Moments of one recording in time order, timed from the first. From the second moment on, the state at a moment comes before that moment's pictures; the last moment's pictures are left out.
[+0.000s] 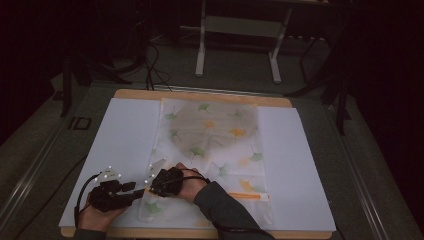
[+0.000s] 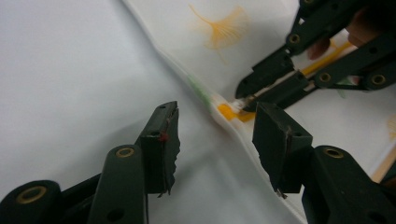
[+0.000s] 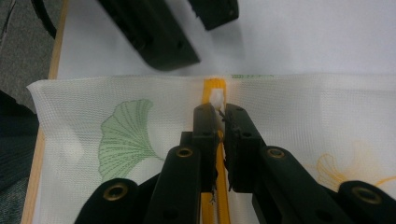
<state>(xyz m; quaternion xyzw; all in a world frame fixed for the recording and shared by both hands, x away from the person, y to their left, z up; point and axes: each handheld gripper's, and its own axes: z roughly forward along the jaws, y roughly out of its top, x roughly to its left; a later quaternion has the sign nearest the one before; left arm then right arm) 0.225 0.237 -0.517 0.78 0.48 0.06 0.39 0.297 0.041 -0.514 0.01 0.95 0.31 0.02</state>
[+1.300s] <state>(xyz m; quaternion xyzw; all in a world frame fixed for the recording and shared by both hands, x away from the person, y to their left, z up) 0.247 0.222 -0.538 0.80 0.46 -0.06 0.38 0.294 0.041 -0.502 0.00 0.95 0.30 0.03</state>
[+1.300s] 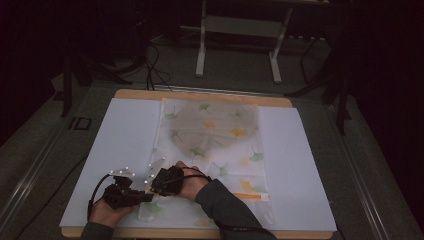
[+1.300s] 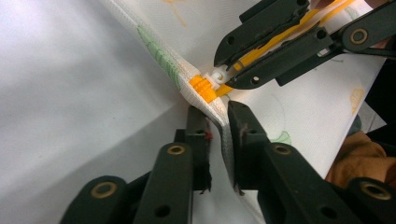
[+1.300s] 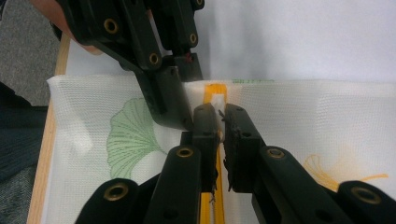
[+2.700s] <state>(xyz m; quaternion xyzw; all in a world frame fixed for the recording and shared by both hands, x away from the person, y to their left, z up) 0.245 0.225 -0.536 0.80 0.45 -0.06 0.40 0.298 0.033 -0.520 0.00 0.96 0.27 0.02</state>
